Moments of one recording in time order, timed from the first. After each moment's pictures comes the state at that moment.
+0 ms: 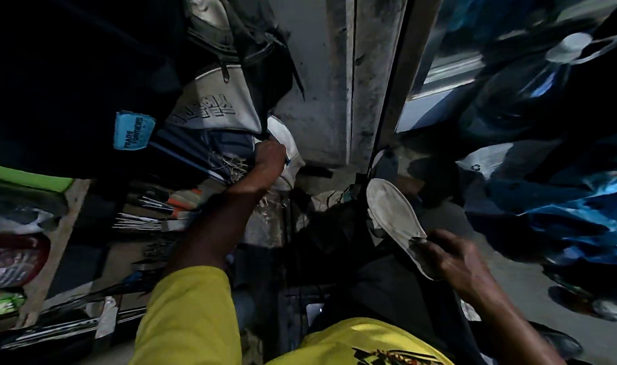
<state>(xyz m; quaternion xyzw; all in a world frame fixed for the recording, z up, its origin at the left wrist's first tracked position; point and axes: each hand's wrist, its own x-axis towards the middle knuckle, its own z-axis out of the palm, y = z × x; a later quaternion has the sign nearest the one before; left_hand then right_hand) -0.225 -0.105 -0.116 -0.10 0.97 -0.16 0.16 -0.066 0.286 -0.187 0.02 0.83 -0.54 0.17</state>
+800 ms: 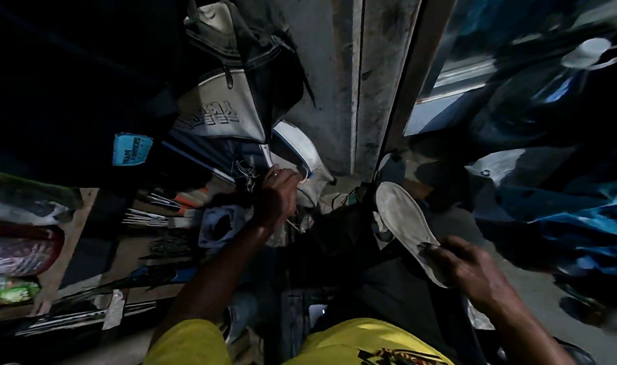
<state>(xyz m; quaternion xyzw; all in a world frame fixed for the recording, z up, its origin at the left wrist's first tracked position) -0.105 -0.101 -0.128 0.13 0.97 0.11 -0.17 -0.064 0.296 -0.186 0.02 0.81 -0.56 0.17</state>
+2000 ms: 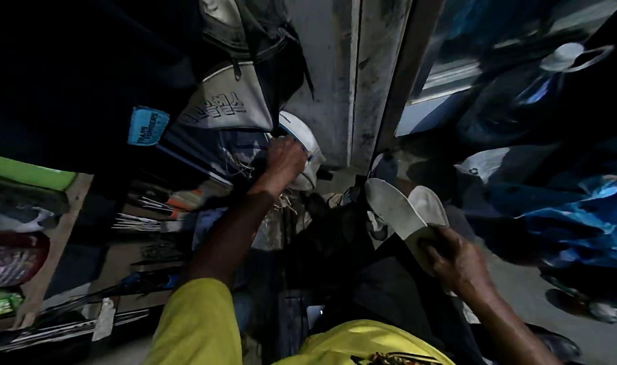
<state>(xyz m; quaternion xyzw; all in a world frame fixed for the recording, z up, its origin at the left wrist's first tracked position) -0.204 -0.077 -0.087 0.00 1.00 -0.02 0.05 -0.065 0.283 -0.183 -0.03 0.91 -0.41 0.09</state>
